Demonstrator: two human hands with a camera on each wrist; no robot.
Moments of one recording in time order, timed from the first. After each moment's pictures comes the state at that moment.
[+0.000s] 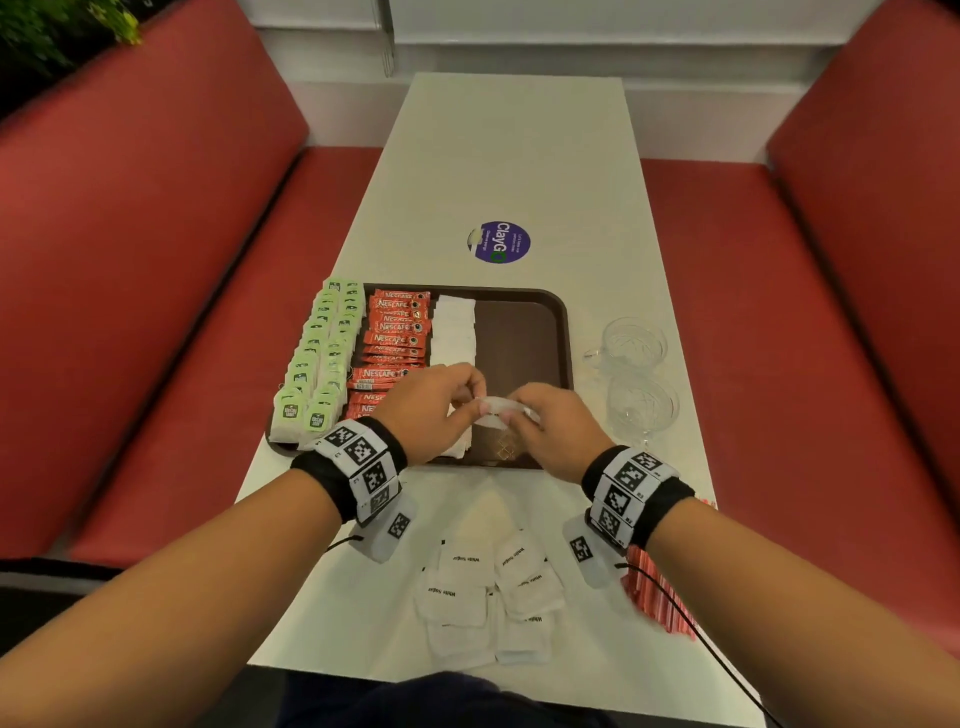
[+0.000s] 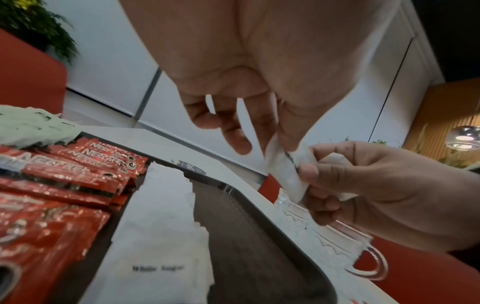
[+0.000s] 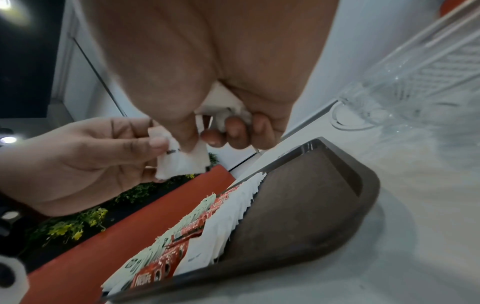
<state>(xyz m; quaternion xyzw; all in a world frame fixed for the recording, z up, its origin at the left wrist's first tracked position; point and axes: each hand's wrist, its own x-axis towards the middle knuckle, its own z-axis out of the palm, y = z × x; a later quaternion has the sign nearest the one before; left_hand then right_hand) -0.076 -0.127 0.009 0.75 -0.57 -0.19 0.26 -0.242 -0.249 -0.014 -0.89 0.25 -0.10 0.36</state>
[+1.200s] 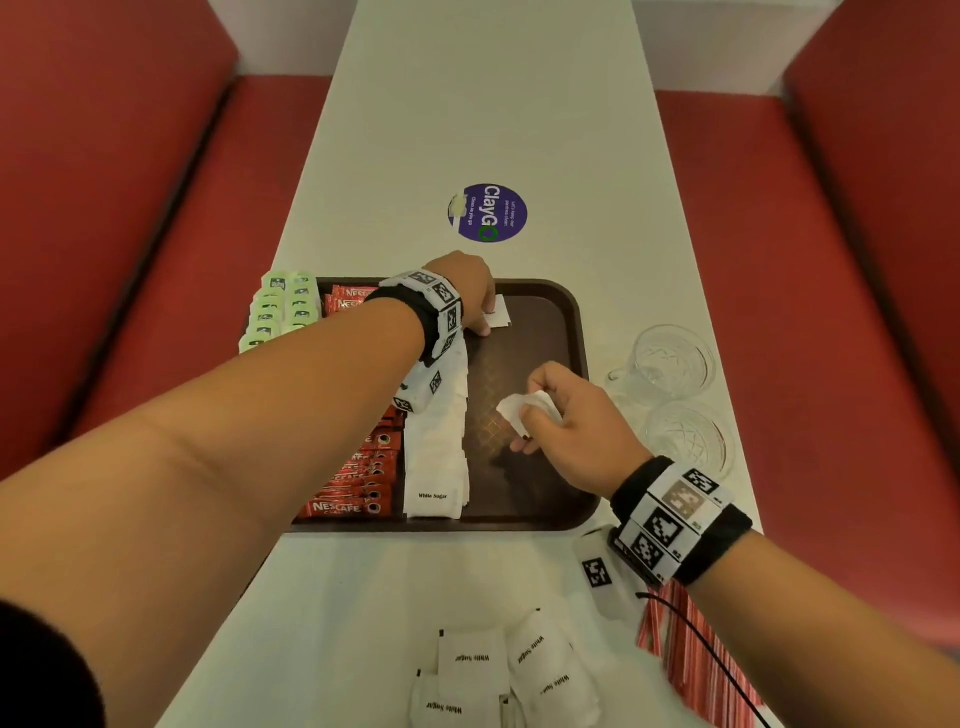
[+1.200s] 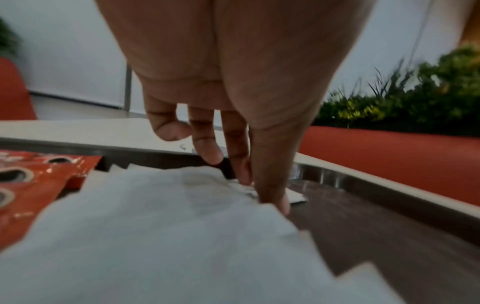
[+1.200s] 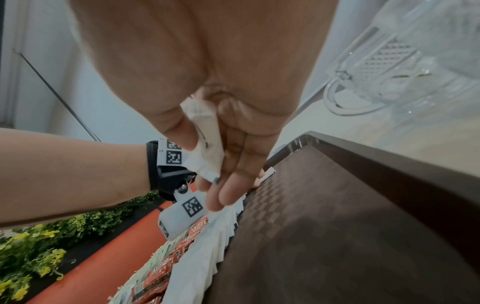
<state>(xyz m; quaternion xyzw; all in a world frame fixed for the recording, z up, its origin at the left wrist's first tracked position) 0.046 -0.353 -0.047 0.80 -0.57 -0.19 -0.07 -0.199 -0.296 -0.019 -0.76 0.34 -0.08 0.54</state>
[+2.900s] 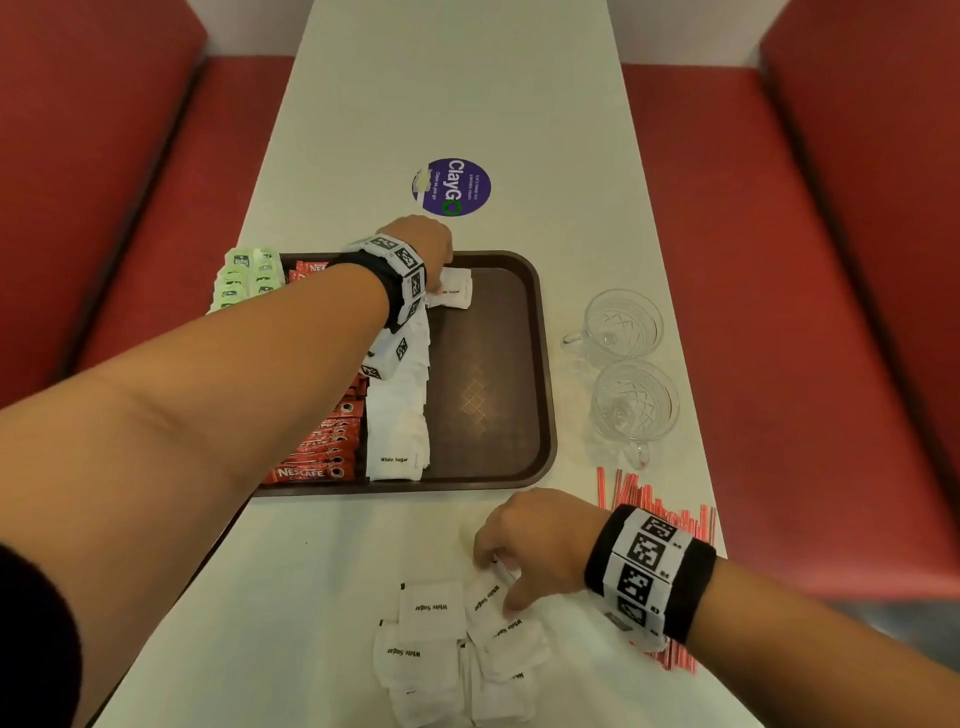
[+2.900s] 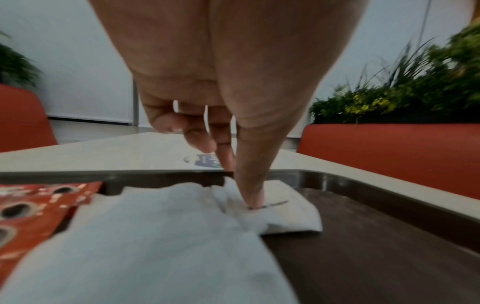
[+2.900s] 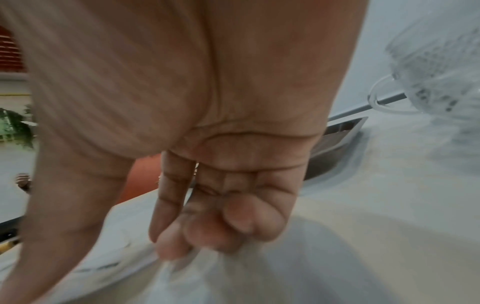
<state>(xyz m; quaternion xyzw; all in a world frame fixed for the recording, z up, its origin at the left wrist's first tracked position) 0.035 -0.350 -0.030 0.82 -0.55 -0.14 -0.07 -0.265 -0.243 -0.044 -0.90 0.04 0.34 0.28</state>
